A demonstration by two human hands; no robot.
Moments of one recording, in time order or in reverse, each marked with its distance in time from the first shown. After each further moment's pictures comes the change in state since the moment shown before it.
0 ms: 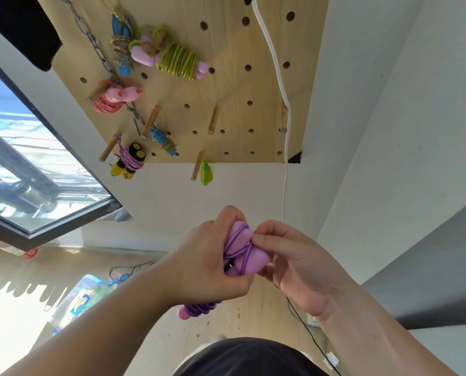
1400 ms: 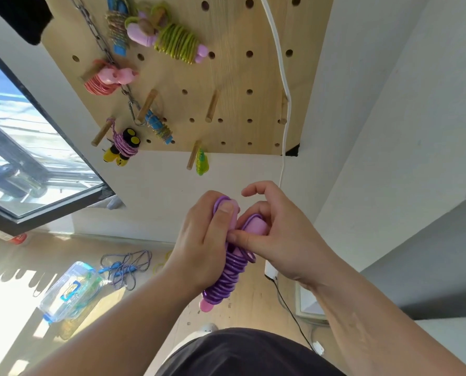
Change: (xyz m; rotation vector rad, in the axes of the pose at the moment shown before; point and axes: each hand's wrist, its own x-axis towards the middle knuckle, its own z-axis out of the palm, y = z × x) left_hand 0.012 -0.001 0.035 -0.283 0.556 -0.174; right_hand 0.008 -0.014 0.006 -0.776 0.049 -0.323
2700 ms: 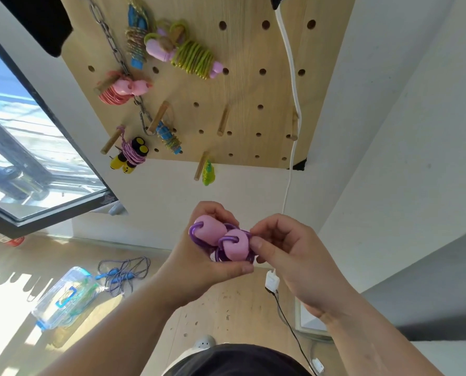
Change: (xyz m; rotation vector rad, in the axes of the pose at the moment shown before) left_hand 0.005 -0.024 -0.034 -0.379 -0.252 -0.055; right_hand 0.000 0.015 0.006 0.204 0.067 -0.003
